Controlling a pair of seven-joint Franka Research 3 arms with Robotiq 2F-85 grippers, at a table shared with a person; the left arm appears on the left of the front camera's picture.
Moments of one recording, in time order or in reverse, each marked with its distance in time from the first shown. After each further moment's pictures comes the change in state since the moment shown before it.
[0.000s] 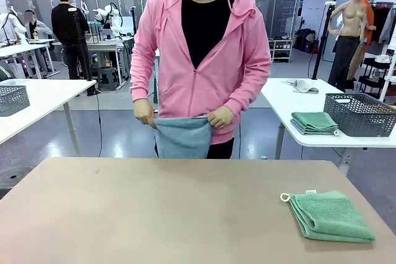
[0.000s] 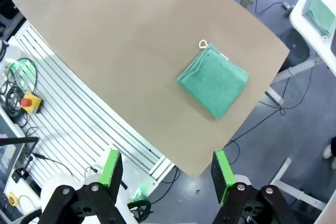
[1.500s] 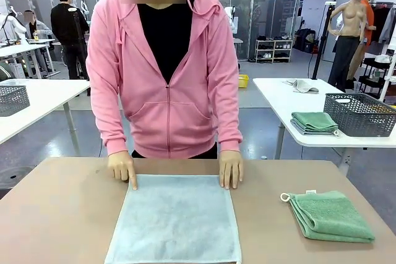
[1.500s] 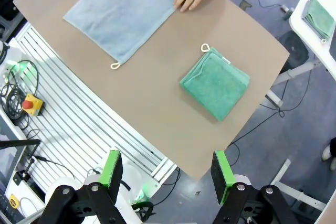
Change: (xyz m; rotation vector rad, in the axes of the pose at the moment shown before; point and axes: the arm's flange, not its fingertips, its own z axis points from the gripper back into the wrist) left arm 0.000 0.000 0.000 0.000 0.000 0.000; right arm 0.003 0.011 0.003 -0.002 -0.009 0.001
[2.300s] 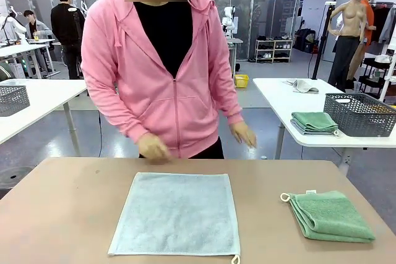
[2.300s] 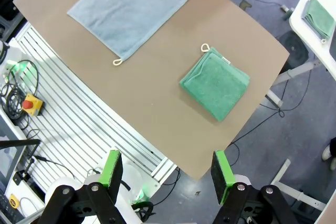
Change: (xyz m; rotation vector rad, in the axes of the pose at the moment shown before) left arm 0.000 0.000 0.000 0.000 0.000 0.000; right arm 0.000 0.000 0.000 0.000 0.000 0.000
